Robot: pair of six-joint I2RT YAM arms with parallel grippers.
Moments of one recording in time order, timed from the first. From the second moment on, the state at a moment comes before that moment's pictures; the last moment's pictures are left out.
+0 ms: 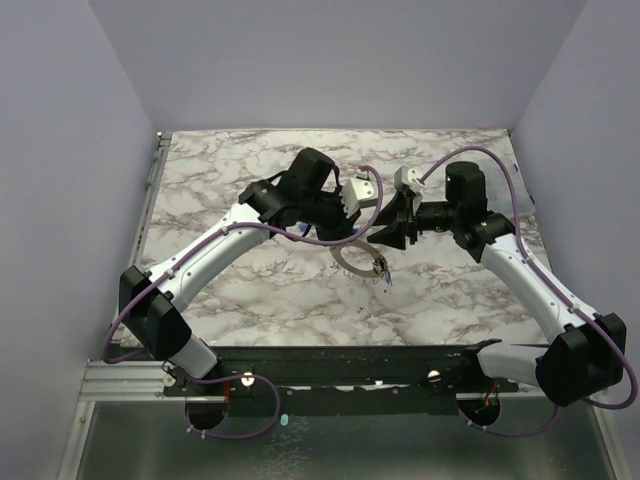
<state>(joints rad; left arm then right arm) -0.74 1.54 1.51 -0.72 0.52 0.37 0.34 1.23 0.99 -0.23 -1.07 -0.38</state>
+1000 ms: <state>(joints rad) -0.74 1.54 1.51 -0.76 0.62 0.43 0.40 1.26 0.95 -0.22 -1.07 -0.49</state>
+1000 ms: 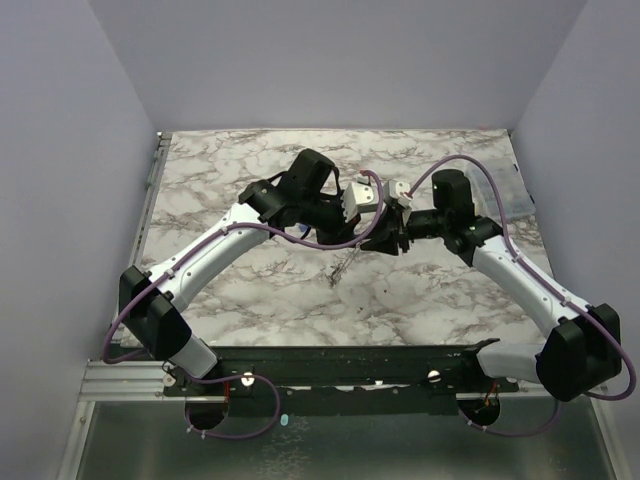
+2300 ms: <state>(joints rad) -0.64 1.50 1.43 -0.72 0.64 0.41 0.41 1.26 0.97 -0.15 -1.05 -0.33</state>
